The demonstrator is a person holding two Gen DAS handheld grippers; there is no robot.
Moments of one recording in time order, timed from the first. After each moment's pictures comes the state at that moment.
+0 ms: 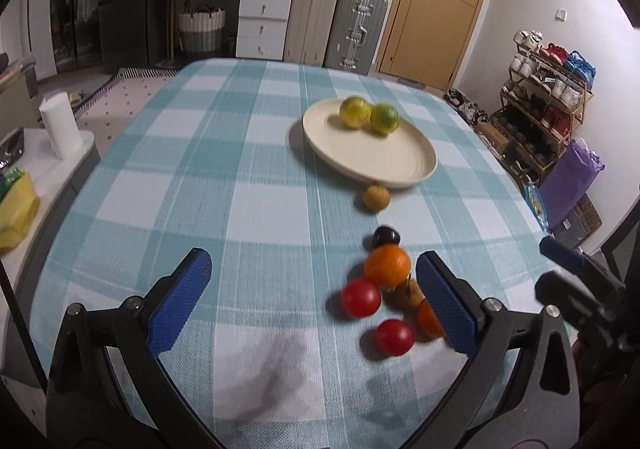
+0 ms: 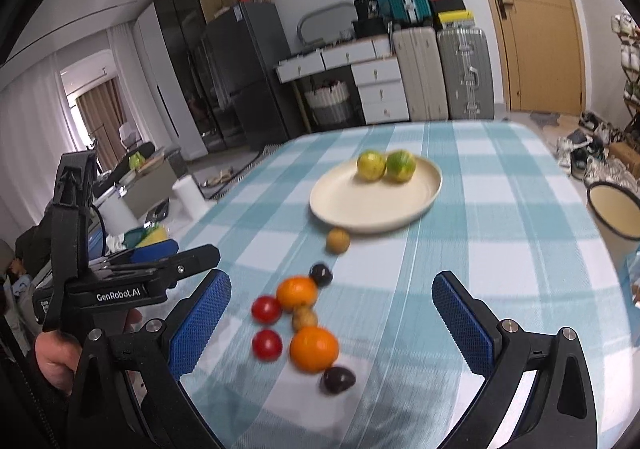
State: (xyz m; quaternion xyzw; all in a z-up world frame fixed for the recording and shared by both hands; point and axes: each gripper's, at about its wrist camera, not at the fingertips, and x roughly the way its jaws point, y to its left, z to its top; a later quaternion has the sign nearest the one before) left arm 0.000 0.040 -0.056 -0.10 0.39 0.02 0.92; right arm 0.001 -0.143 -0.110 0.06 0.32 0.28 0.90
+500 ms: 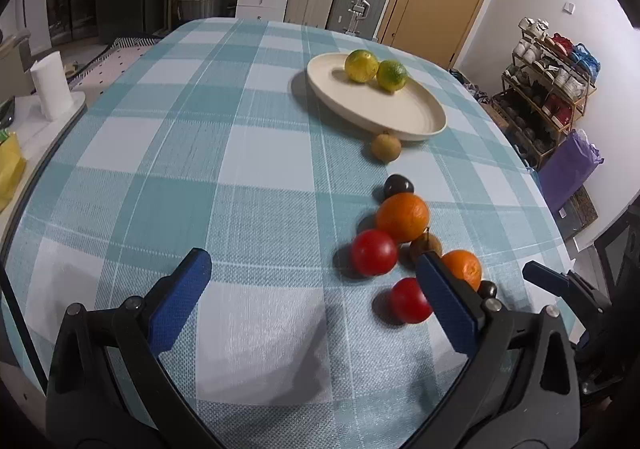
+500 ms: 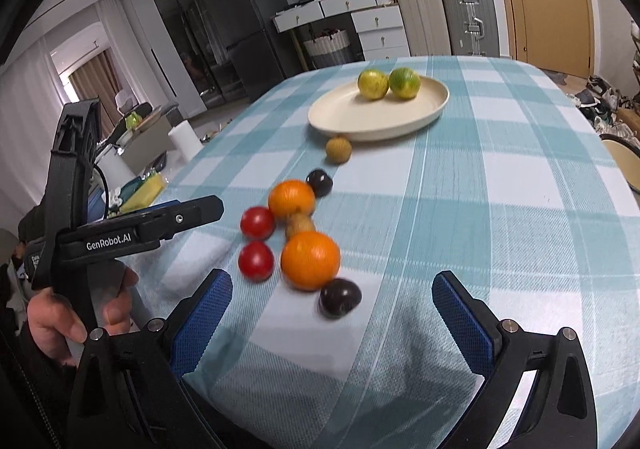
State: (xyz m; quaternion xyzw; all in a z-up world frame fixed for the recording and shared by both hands) left arm 0.006 0.043 -0.102 -0.12 0.43 0.01 0.90; right arm -0.015 -0.138 -0.165 0.04 0.40 0.28 0.87
